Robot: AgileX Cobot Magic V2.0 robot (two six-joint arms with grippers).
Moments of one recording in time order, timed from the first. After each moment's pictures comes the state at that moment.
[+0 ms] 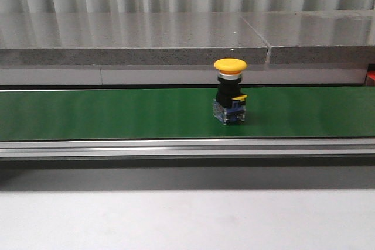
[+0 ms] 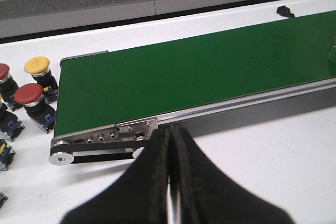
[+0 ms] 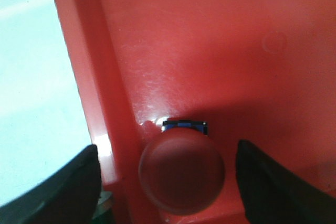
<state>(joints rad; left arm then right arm) -0.16 0.15 -0.50 -0.06 0.84 0.10 -0.41 1.96 -1.48 0.16 0.67 -0.13</state>
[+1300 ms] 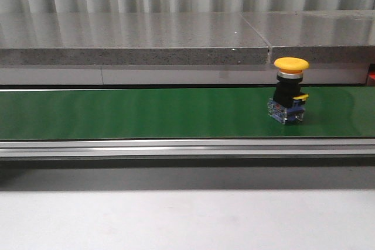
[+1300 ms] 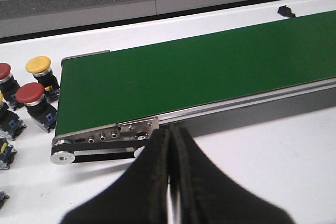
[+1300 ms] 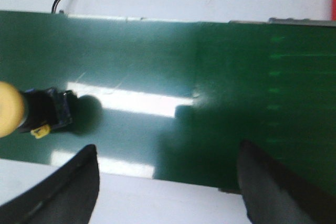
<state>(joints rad) -0.16 0.15 -0.50 -0.06 0.84 0.10 -0.03 1.34 -1.10 0.18 0.88 -0.13</state>
